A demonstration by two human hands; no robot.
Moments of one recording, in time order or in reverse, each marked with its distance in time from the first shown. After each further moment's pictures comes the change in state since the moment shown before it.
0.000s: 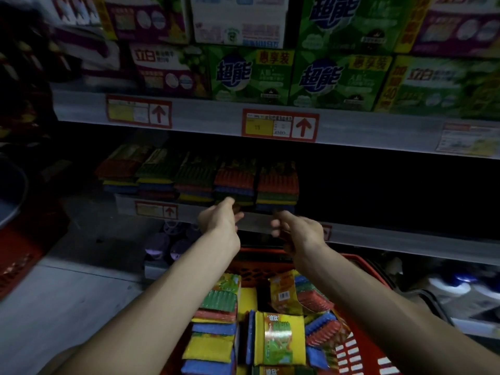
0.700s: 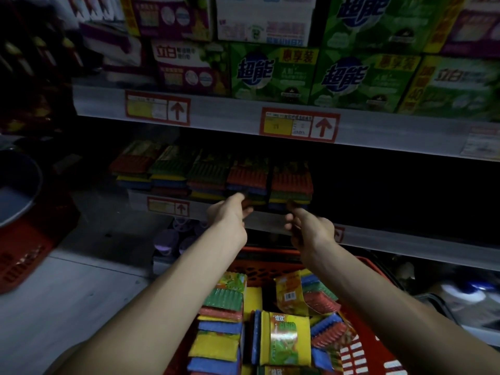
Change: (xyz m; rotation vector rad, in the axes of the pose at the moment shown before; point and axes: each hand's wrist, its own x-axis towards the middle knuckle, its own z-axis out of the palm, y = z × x) left_hand 0.012 0.009 -0.006 0.034 -0.027 -0.060; right_hand 0.009 0.004 0.011 0.116 0.055 -0.044
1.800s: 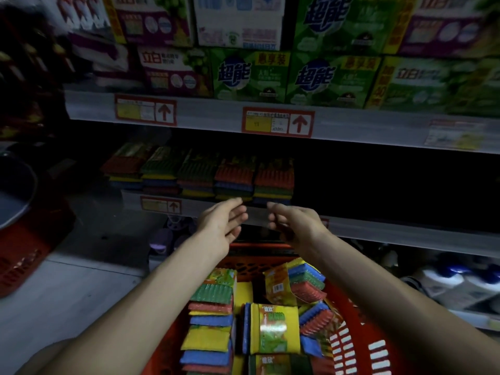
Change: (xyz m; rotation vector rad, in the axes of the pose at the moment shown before) left_hand -0.023 -0.012 -0.023 0.093 -0.224 0.004; right_hand -0.024 -0.020 -0.017 -0.173 -0.245 0.034
